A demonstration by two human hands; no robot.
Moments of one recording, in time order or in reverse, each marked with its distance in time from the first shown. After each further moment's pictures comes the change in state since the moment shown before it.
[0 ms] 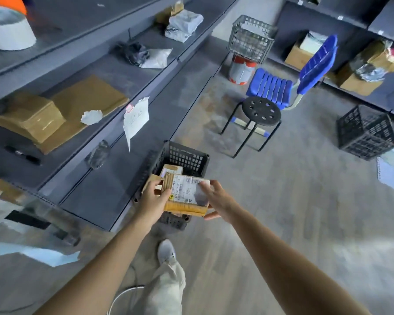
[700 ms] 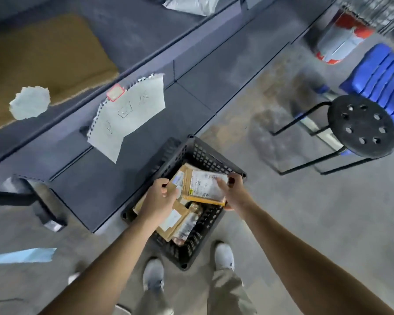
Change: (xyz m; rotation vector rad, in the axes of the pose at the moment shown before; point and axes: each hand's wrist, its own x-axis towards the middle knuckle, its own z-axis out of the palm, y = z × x) left_hand 0.324 -0.043 0.092 0.071 0.157 -0.278; right_hand 0.425 -0.020 -0.030 -0.234 -0.077 0.056
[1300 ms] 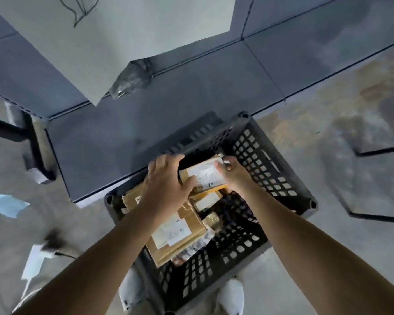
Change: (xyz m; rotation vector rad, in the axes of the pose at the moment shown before) left_hand 0.156 -0.118 0.072 0.352 0.331 0.123; right_hand 0.264 0.044 0.141 -0.485 -0.245 -0.284
